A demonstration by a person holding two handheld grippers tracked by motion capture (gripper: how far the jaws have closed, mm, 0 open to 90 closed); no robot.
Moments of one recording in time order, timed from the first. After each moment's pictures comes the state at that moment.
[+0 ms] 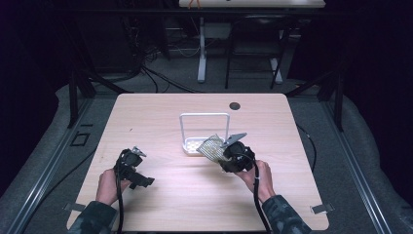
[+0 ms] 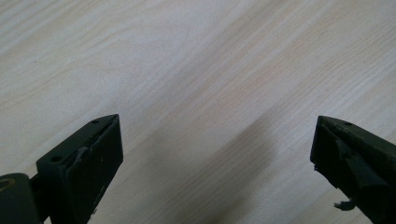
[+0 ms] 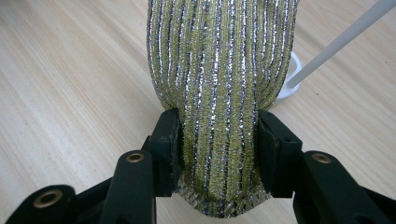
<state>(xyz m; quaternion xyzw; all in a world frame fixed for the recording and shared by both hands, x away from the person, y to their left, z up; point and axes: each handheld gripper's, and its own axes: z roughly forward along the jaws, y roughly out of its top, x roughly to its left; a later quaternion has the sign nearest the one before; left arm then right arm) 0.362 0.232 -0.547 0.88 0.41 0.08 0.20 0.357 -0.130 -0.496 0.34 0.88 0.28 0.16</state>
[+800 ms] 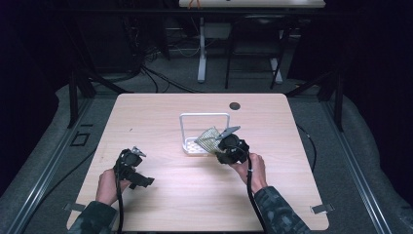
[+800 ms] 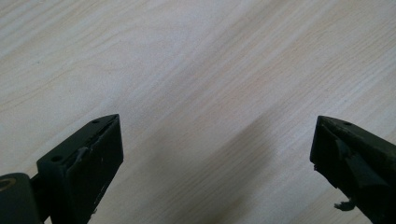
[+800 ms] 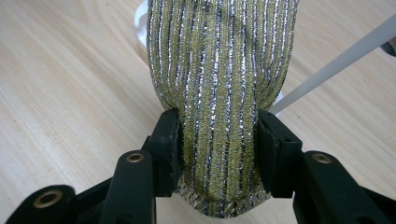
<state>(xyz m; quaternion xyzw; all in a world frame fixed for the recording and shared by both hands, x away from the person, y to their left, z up) 0.361 0.233 -0.545 0.88 0.41 0.08 0.20 0.381 -0.117 -0.496 0.35 0.87 0.28 0.19</state>
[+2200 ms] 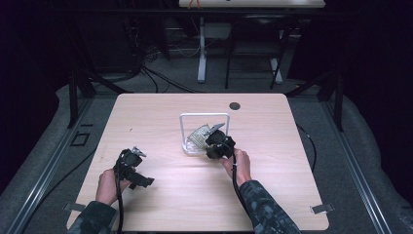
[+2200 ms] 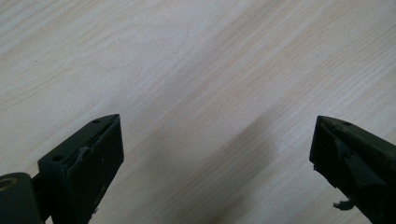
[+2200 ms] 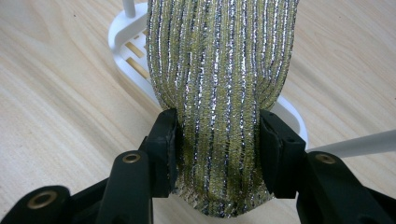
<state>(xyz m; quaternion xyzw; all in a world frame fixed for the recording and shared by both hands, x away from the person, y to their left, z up) 0.362 0.232 -0.546 0.89 0.41 0.08 0.20 0.415 -0.081 -0.525 0.37 0.87 0.26 0.20</state>
